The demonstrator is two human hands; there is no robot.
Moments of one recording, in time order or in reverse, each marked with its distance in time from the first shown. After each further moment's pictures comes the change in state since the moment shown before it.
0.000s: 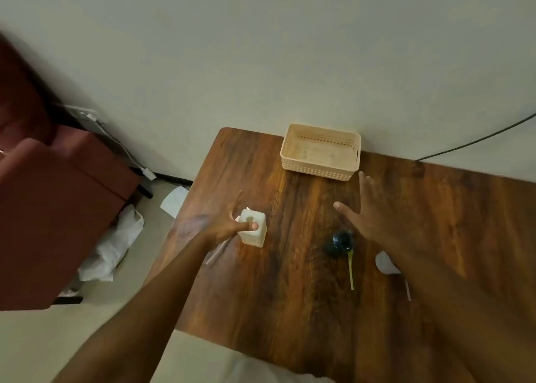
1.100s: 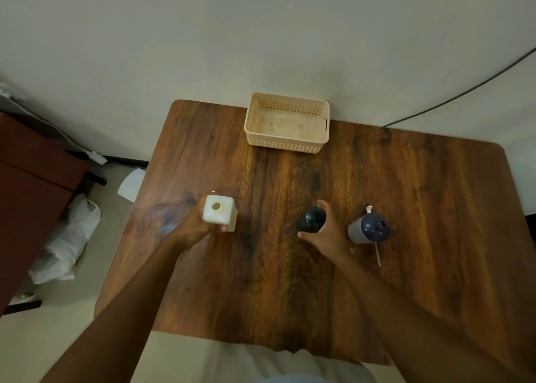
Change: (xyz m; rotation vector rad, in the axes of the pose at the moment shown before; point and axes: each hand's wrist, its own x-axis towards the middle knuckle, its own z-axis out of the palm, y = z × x) left_hand 0.014 -0.034 0.011 -0.050 -0.090 0.049; right_hand -0.049 0.034 0.109 0.479 -0.002 0.253
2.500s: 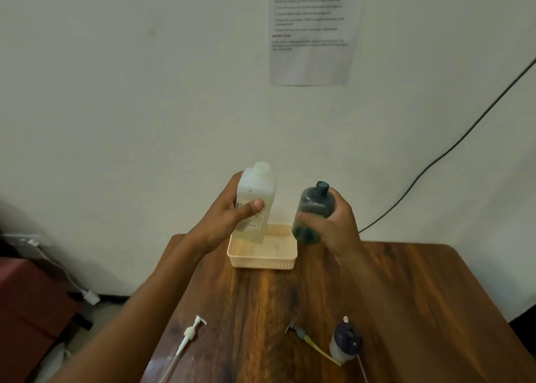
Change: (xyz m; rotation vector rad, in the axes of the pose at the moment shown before) left_hand -0.037 0.349 0.089 0.200 0.055 0.728; right_hand -0.037 -0.243 -0.219 0.489 0.290 -0.523
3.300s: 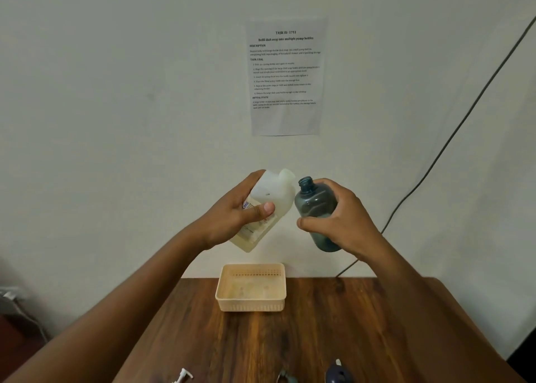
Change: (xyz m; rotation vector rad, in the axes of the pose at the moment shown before) left_hand 0.030 0.105 0.012 0.269 -0.168 0.178; right_hand 0.005 -0.113 -0.064 -0.293 -0.109 -0.225
